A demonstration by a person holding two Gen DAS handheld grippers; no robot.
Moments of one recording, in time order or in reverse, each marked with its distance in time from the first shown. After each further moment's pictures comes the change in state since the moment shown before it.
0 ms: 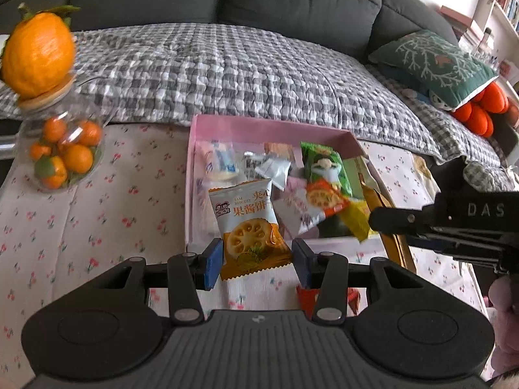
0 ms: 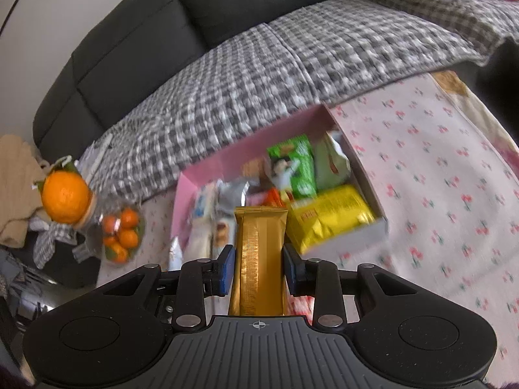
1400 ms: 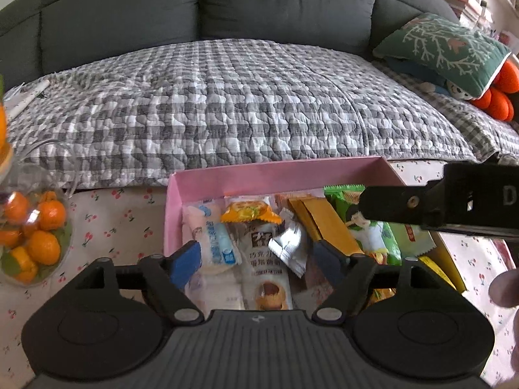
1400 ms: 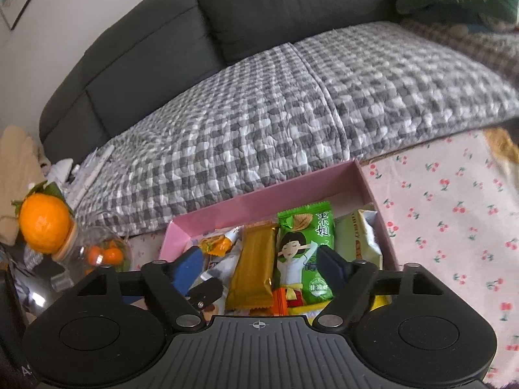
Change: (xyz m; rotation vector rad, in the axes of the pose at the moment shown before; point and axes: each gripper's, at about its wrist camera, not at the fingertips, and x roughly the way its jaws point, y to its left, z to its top) left arm 0.064 -0.010 0.046 0.134 -0.043 0.070; right arm 0.058 -0.001 0.054 -0.121 -0.072 0.015
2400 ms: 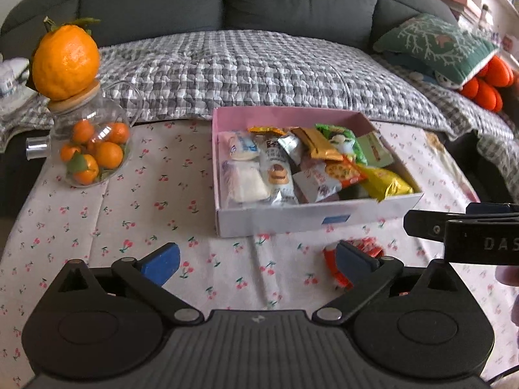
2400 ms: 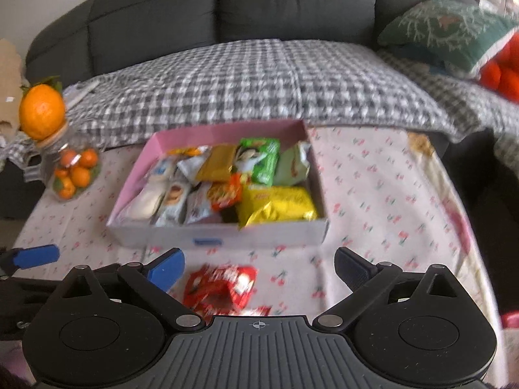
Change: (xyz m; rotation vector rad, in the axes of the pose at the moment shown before) left arm -0.090 0.000 -0.085 -0.033 0.013 0.041; right arm -0.089 0.022 -0.099 -0.232 0.020 -0.221
